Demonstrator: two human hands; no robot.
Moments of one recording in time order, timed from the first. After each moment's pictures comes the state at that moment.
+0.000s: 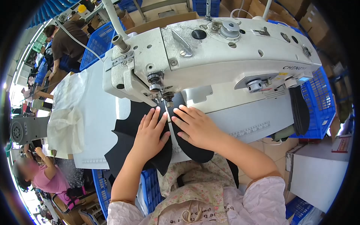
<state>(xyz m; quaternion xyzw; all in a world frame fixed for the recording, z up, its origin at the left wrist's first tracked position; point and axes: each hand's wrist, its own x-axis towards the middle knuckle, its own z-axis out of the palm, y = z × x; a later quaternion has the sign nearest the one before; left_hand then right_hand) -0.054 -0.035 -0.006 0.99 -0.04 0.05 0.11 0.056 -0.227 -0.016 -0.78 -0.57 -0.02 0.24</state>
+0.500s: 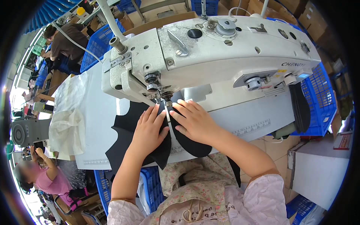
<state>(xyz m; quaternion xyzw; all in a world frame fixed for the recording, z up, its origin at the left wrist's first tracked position) -0.040 -0.029 -0.004 0.99 -0.05 0.07 0.10 0.063 -0.218 -0.023 -0.79 -0.55 -0.05 0.24</state>
